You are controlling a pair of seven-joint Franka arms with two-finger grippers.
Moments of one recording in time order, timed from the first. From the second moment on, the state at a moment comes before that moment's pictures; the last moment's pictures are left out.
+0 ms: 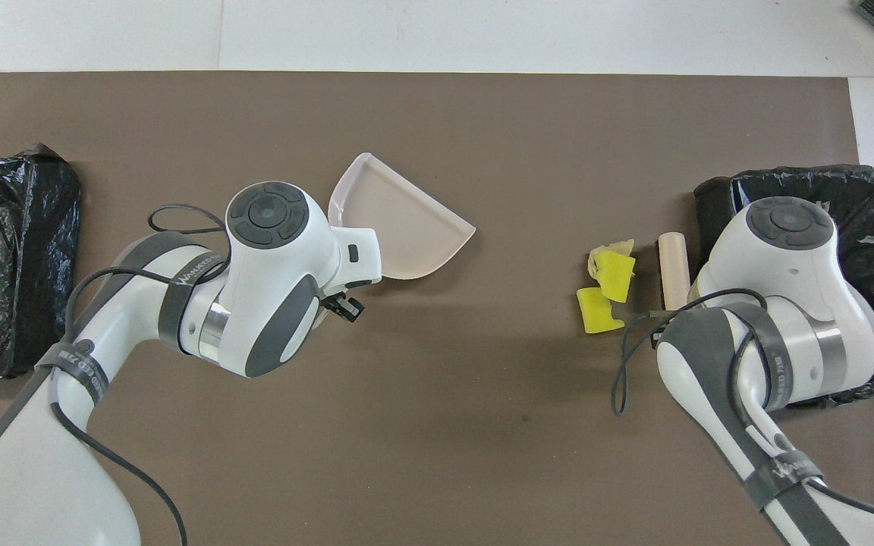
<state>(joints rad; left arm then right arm) -0.52 0.27 0.04 -1.86 -0.04 2.02 0.27 0.03 0.05 0.09 -2.10 -0.11 1.76 0.25</state>
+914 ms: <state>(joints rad) -0.43 0.17 0.04 -1.89 0.10 1.90 0.85 0.10 0.13 0.10 -2.11 -0.05 1.87 0.42</state>
